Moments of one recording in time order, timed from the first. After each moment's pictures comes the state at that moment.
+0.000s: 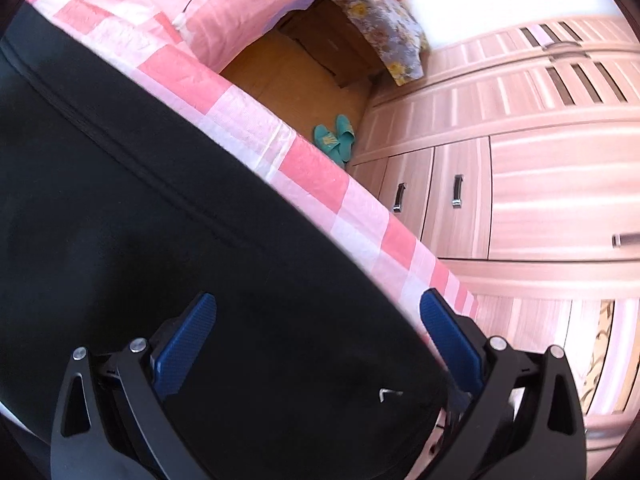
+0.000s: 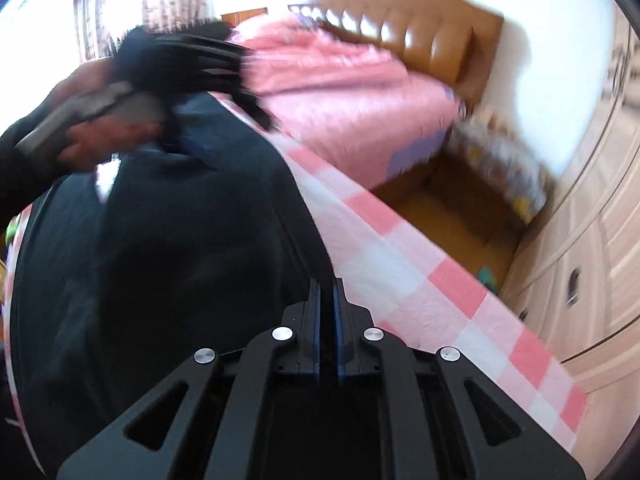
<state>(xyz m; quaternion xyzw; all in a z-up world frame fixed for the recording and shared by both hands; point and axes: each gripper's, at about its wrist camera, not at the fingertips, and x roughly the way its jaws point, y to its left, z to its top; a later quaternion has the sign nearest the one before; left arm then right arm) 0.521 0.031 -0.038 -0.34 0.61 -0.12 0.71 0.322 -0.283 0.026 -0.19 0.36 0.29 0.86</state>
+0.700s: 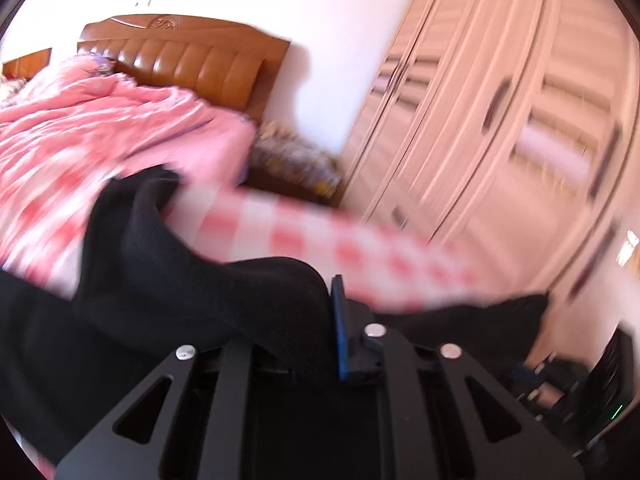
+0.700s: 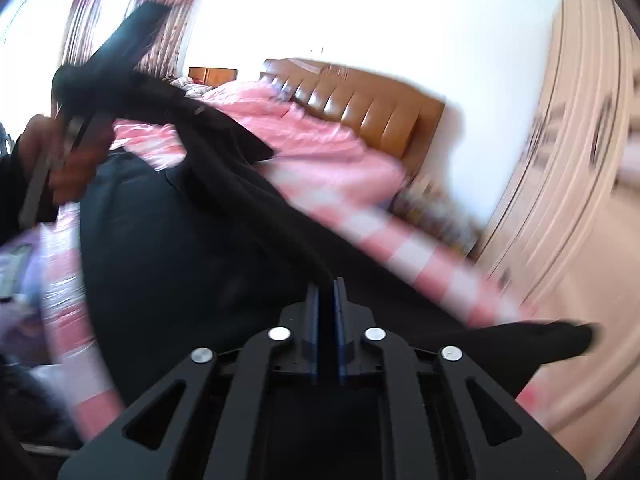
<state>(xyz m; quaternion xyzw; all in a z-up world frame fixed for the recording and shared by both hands) 0.158 0.086 0.048 -0.13 0.31 -0.17 0.93 0.037 -0.235 0.018 -0.16 0.30 0.20 0.92</state>
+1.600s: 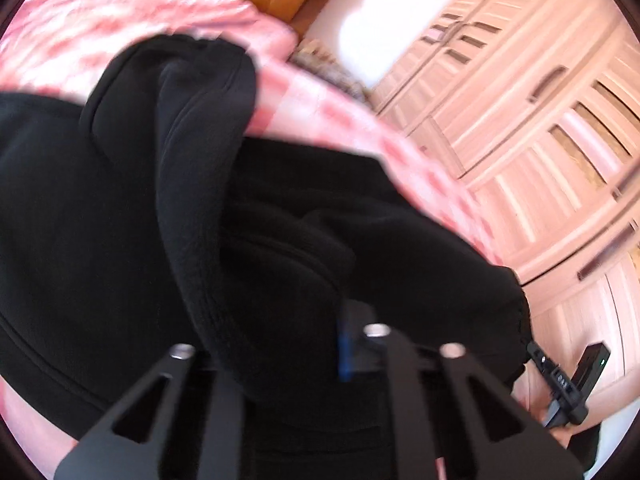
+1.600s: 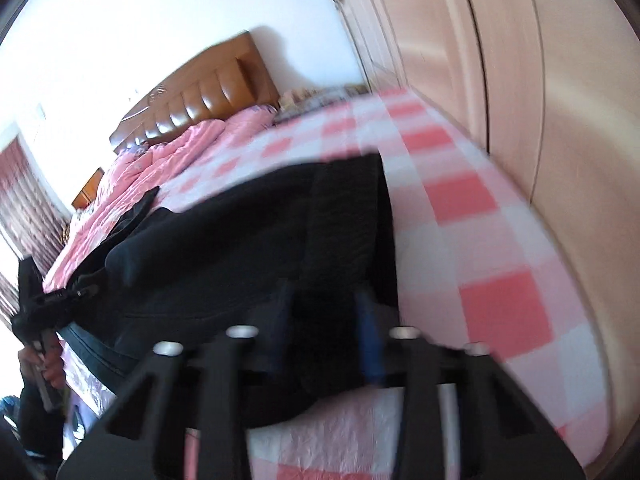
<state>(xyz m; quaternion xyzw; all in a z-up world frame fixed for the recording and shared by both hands) 0.146 0.102 -0.030 -0.21 0.42 -0.16 0.87 -0.009 -0.417 0.000 0.17 0.34 0.00 0.93</state>
